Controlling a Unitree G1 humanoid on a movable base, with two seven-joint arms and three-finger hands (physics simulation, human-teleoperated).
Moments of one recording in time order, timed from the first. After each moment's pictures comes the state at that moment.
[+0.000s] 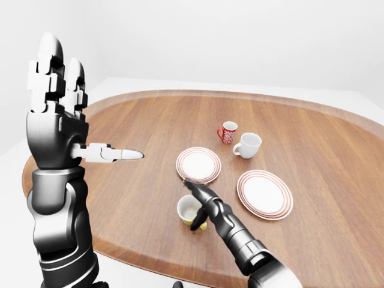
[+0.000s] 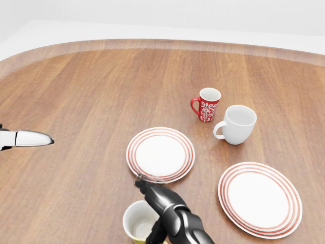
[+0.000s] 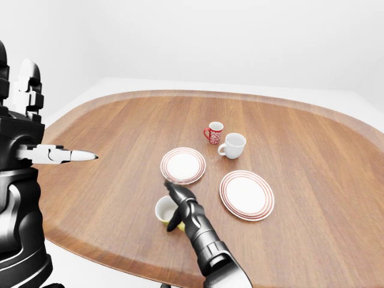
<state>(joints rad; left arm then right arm) -0.31 0.29 0.33 -0.50 -0.16 0.09 -0.17 -0.46 0.15 0.21 0.88 -0.87 0.09 0.11</state>
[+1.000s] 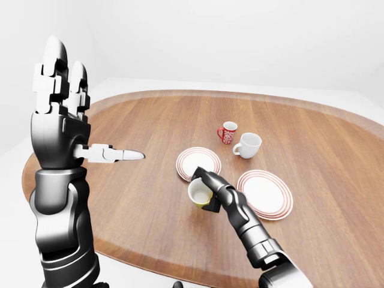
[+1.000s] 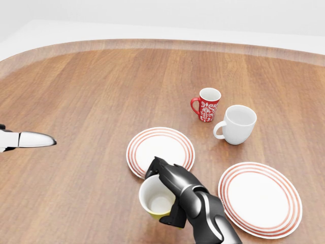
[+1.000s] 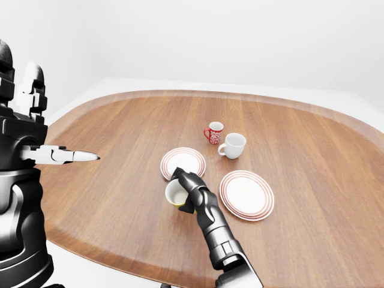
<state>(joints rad) -0.31 0.29 0.32 -0.49 -0.16 0.09 -0.17 -0.42 0.06 0.16 0.60 -0.88 0.09 0.28</state>
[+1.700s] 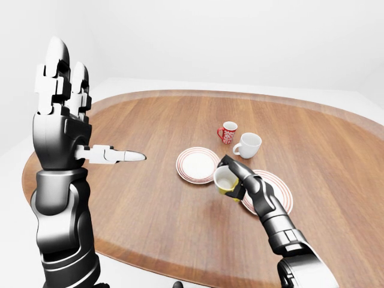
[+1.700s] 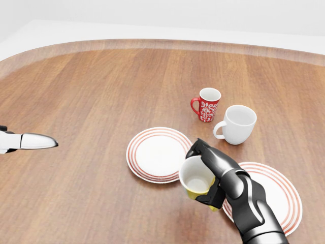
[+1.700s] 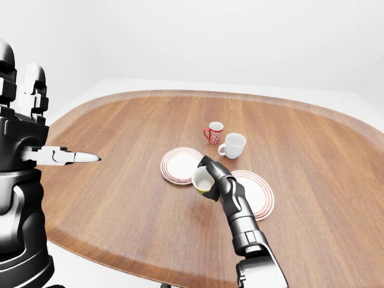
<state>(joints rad) -0.30 0.28 0.32 -0.50 -0.14 0.09 -0.18 -0.47 -0.13 0.03 0.61 -0.77 0.09 0.30</state>
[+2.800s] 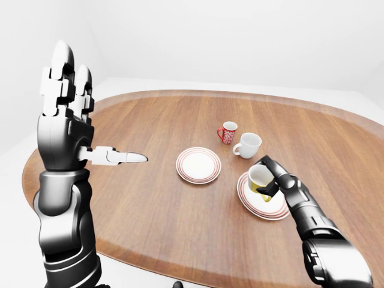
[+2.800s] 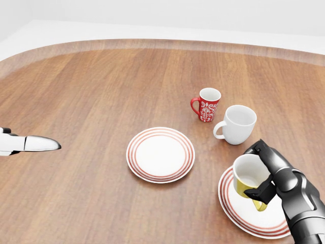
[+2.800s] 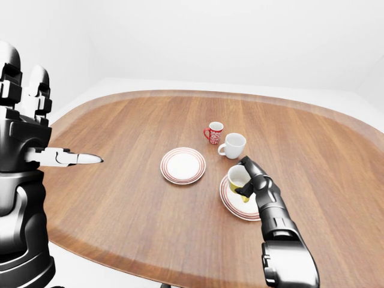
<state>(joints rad) -0.30 0.27 0.31 -0.50 -0.13 0.09 -0.18 -0.59 -0.38 -0.08 0.98 -0.58 0.08 0.18</state>
